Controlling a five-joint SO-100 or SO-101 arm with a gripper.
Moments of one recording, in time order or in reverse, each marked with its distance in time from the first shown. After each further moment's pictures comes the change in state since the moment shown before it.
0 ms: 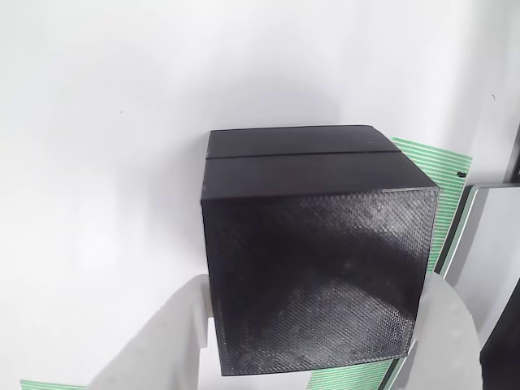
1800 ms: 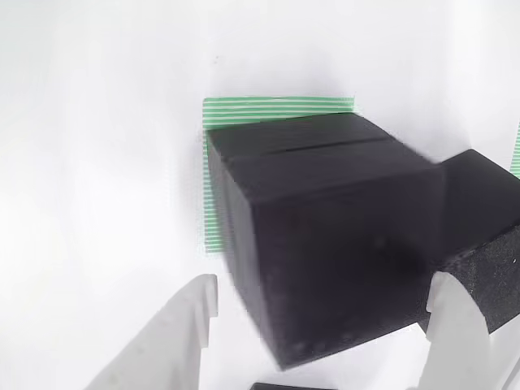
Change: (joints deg) arm 22.3 31.6 40.1 -1.3 -9.8
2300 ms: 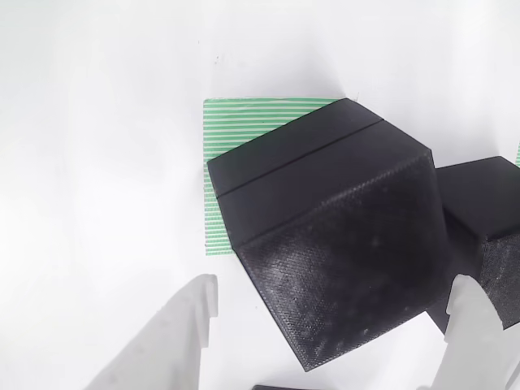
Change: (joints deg) arm 0.3 -0.5 0.1 -0.4 0.0
